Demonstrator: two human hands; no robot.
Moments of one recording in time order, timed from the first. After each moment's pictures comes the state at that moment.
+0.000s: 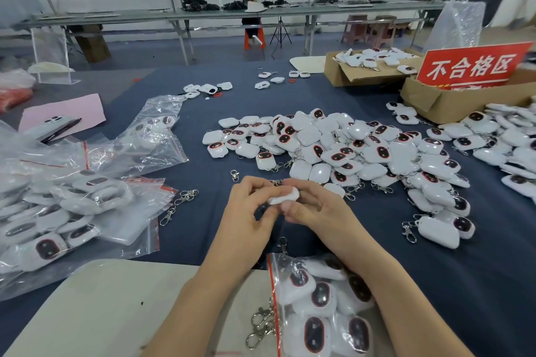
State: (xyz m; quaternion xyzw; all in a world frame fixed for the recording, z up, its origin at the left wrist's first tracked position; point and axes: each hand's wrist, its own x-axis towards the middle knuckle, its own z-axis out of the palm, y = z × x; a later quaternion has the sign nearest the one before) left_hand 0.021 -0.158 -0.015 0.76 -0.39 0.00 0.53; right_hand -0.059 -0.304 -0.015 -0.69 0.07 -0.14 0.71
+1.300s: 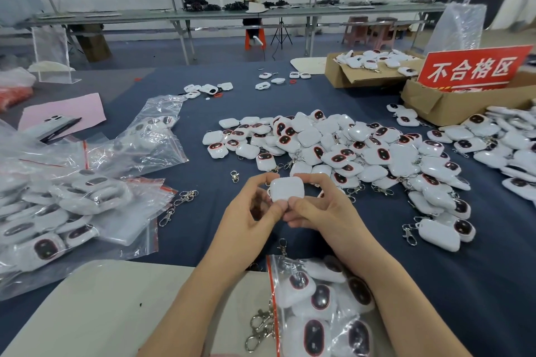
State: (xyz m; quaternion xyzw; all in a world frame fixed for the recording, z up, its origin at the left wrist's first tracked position) left_hand 0.025 -0.158 -0.016 0.72 -0.34 -0.10 0.60; right_hand -0.059 -0.308 -0.018 -0.65 0.11 -0.16 0.73
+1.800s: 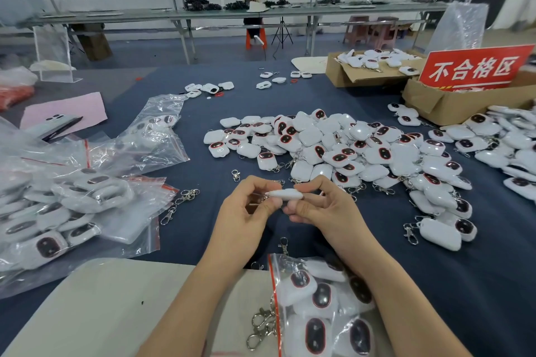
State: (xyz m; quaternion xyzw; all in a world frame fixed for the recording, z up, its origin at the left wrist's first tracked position) left_hand 0.025 -0.157 -0.012 0.71 -0.31 -0.08 0.62; right_hand -0.058 -0.308 -0.021 -0.65 0.11 -0.18 0.73
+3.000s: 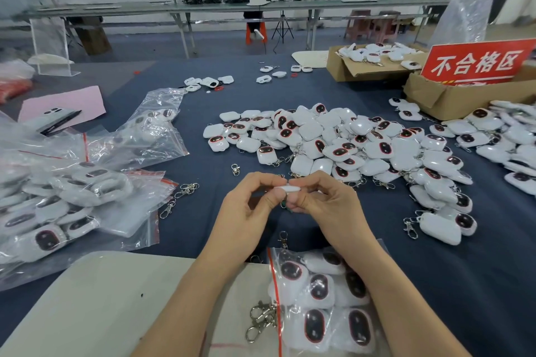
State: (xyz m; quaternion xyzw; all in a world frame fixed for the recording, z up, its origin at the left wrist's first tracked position) left_hand 0.022 -0.158 -0.011 0.68 -0.34 -0.09 0.64; right_hand -0.060 -0.300 -0.014 -0.67 0.07 -0.24 0.70
